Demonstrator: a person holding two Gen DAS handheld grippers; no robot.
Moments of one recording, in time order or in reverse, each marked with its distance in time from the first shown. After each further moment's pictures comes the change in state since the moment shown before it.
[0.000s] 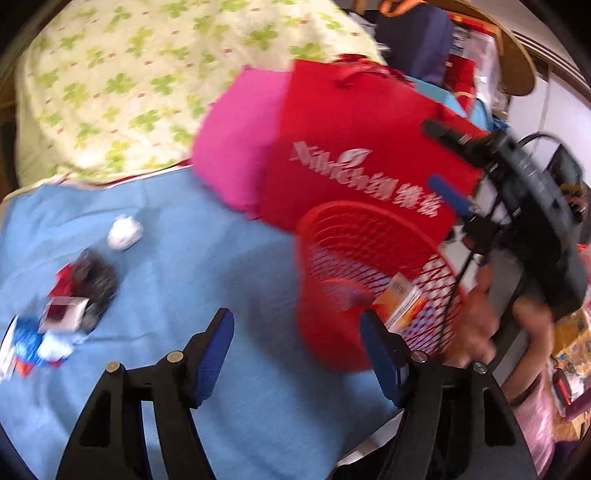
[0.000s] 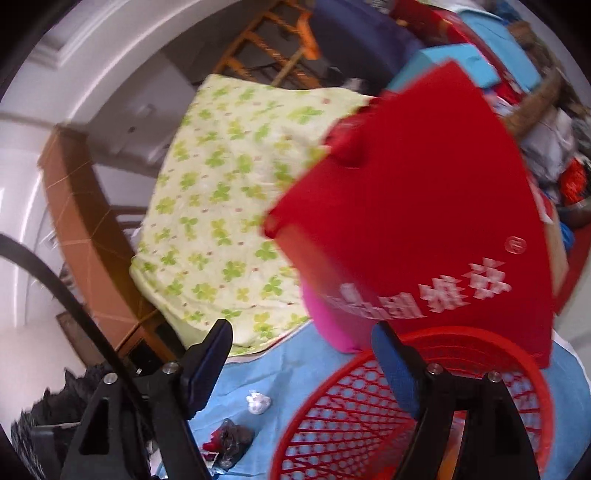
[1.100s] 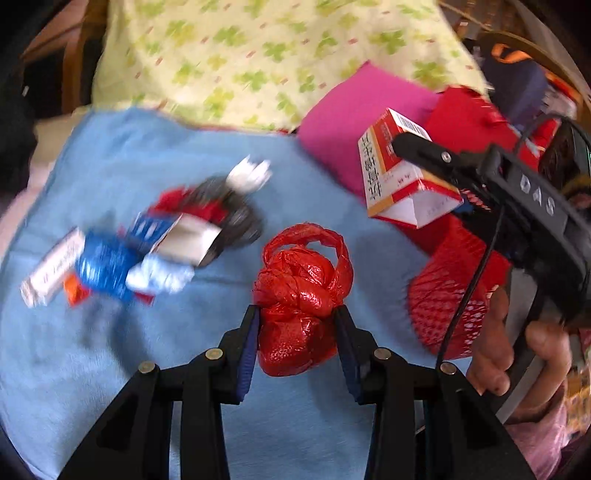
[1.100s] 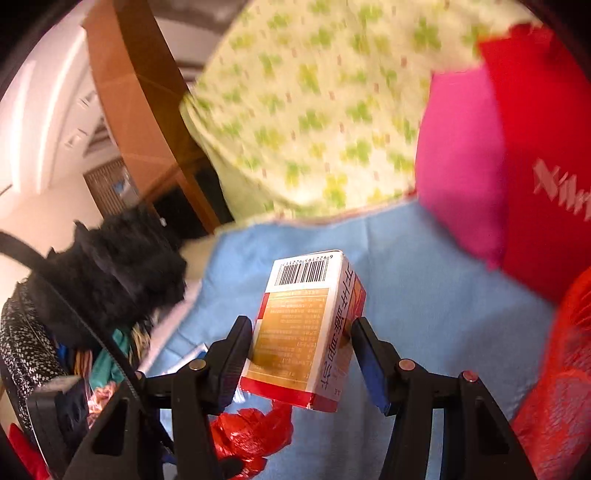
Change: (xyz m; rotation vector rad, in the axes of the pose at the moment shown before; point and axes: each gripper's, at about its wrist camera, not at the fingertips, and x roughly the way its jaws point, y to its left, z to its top) left arm -0.016 0.124 -0.028 -0.221 0.023 0.105; right arm 0.136 0.136 -0.128 -0.256 0.442 0.153
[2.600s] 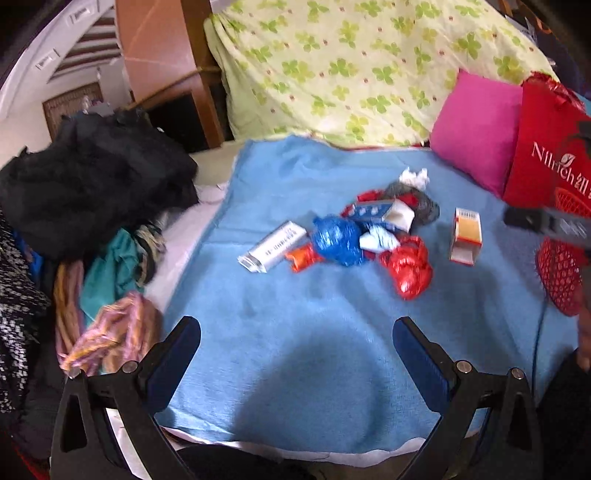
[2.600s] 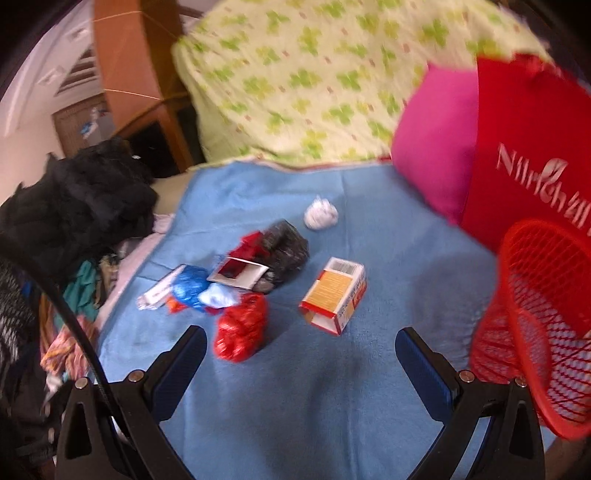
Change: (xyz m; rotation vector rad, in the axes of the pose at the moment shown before) left arm -0.104 0.076 -0.071 0.021 -0.054 0.611; right arm -0.011 0.064 -0.053 -0.063 0.200 -0.180
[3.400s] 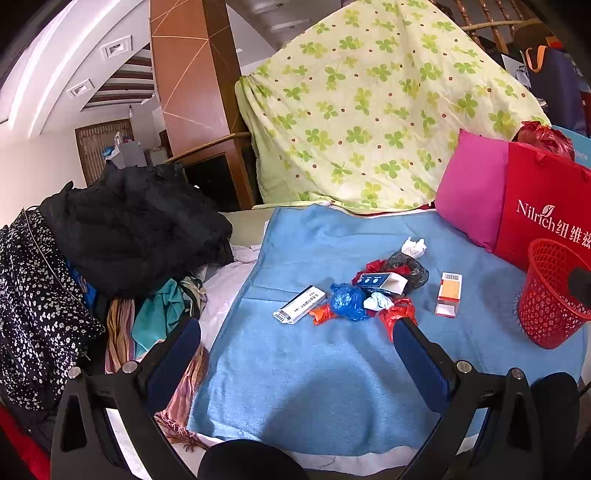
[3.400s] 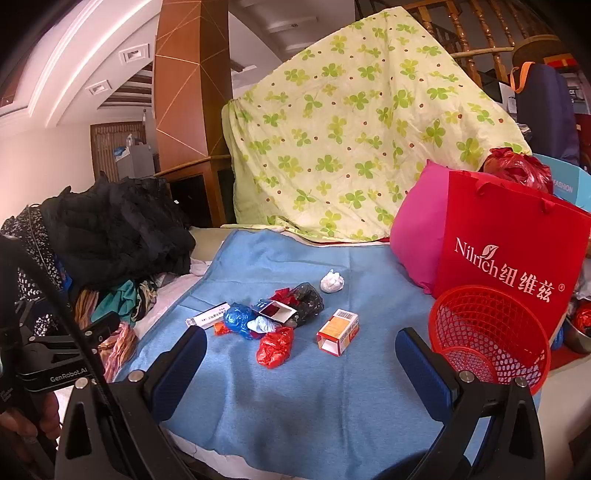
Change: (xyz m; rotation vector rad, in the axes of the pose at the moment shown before) left arm -0.124 0.007 0.011 -0.030 -0.234 0.092; right arm -0.193 0.036 -0.042 -0.190 -0.250 -0.029
